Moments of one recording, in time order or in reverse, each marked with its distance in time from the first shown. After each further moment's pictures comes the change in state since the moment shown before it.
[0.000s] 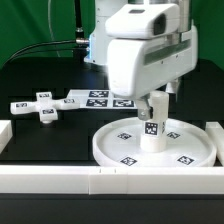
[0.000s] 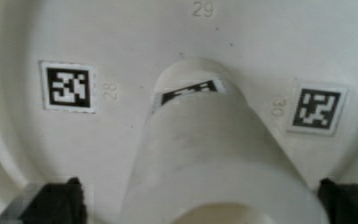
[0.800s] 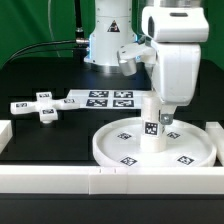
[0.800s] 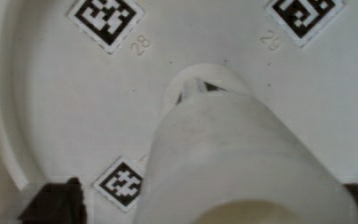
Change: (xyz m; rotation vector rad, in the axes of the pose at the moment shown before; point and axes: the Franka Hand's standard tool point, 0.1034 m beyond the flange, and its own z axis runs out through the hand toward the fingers) arm 0.002 -0.001 0.003 -0.006 -0.055 -0.625
